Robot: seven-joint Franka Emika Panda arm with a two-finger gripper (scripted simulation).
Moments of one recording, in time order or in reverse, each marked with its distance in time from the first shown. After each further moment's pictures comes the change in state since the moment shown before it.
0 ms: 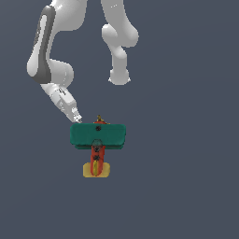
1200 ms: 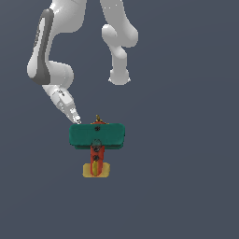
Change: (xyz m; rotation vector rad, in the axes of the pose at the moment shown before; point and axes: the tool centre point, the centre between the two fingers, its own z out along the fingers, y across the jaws) arm 0.005 0.005 -0.001 0.032 0.035 0.031
